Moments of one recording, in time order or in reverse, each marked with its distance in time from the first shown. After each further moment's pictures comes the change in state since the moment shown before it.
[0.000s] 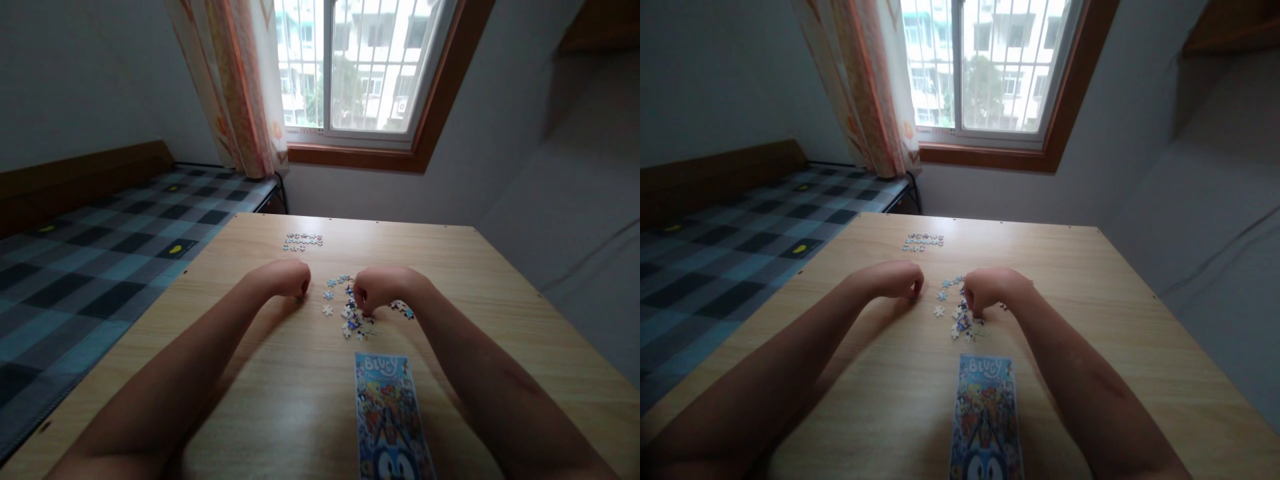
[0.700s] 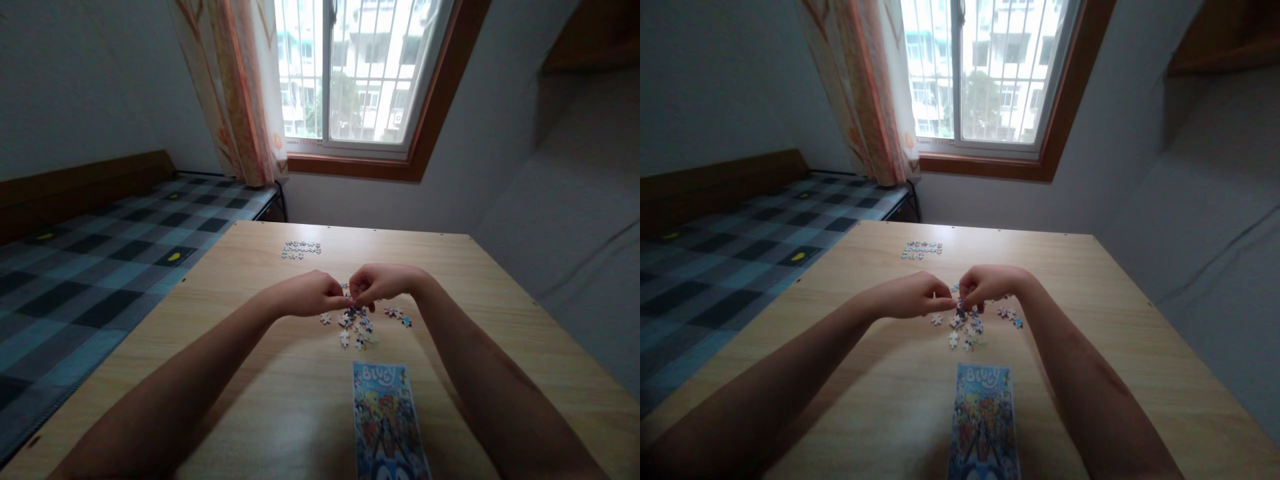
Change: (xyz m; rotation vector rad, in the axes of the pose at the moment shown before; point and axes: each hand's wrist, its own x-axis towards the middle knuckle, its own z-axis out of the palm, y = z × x) left_hand -0.024 0.054 -0.014 -0.286 0.153 0.265; right_hand -0.008 0.025 -0.013 0.497 -0.021 -0.243
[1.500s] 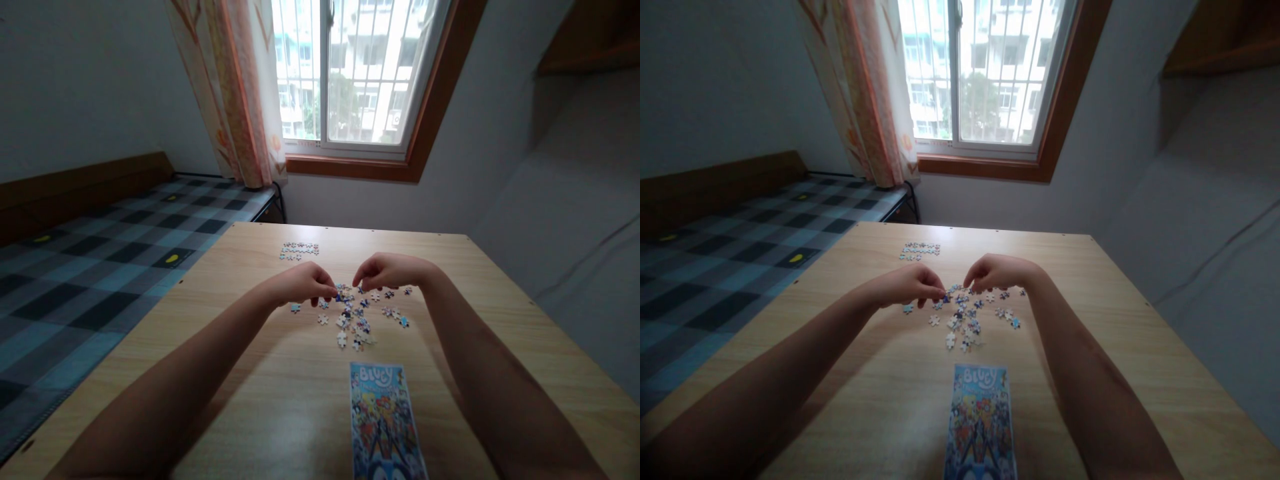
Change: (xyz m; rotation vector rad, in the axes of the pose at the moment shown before) left_hand 0.010 -0.021 -0.003 -0.348 -0.025 -0.244; right_hand -0.014 0.017 -0.019 -0.057 0.195 0.012
